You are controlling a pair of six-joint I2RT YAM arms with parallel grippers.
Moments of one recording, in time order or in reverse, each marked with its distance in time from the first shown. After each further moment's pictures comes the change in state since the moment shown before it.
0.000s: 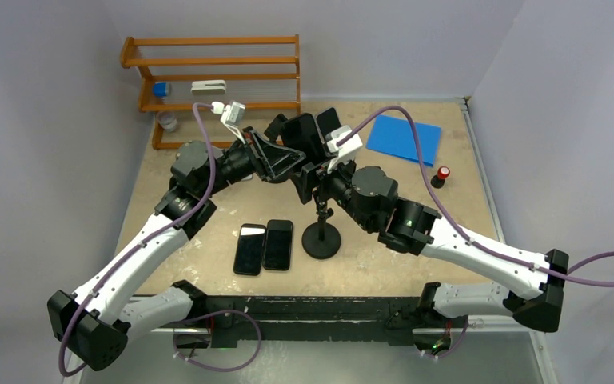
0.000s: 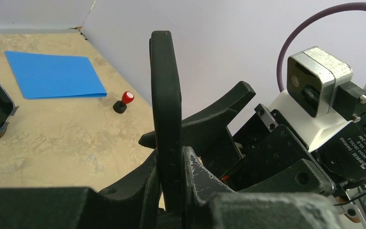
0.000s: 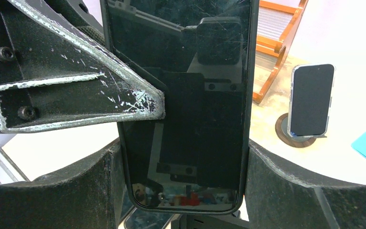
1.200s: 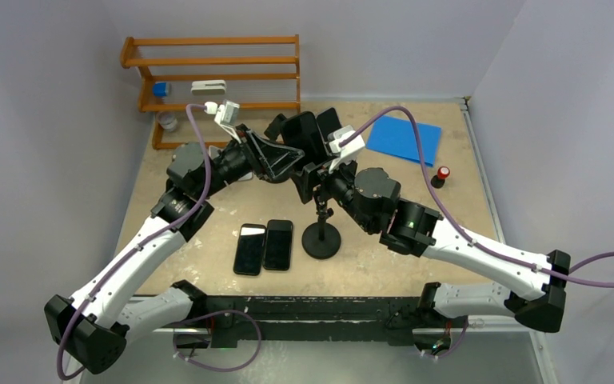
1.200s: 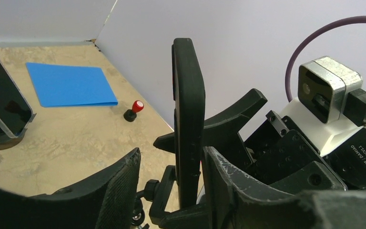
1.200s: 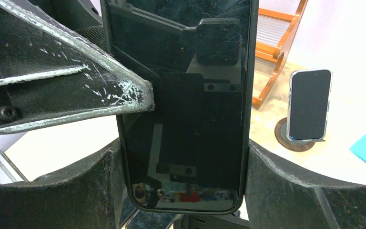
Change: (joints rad) left arm 0.001 -0.031 0.000 -0.015 -0.055 0.017; right arm 0.006 -0.014 0.000 0.019 0.012 -0.013
